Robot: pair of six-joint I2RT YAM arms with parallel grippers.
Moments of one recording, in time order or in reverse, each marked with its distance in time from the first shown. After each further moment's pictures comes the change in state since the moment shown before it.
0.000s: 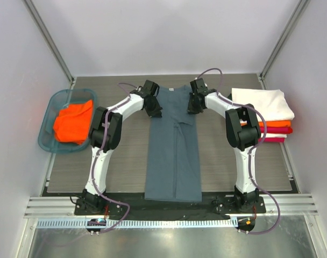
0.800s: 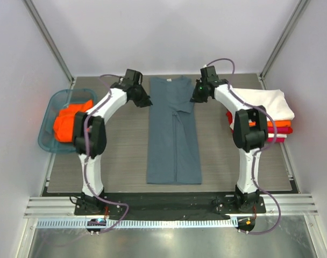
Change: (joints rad) left arm 0.114 -0.101 0.029 -0.027 0.095 0.002; right arm -0.076 0.034 0.223 -0.062 -0.166 0.047
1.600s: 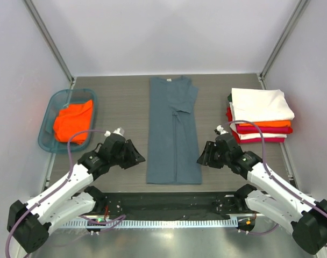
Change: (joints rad) left arm -0.309 -1.312 -1.200 0.028 -0.115 -0.163; right arm 0.290 -1.358 -1.331 0.002 0.031 0.192
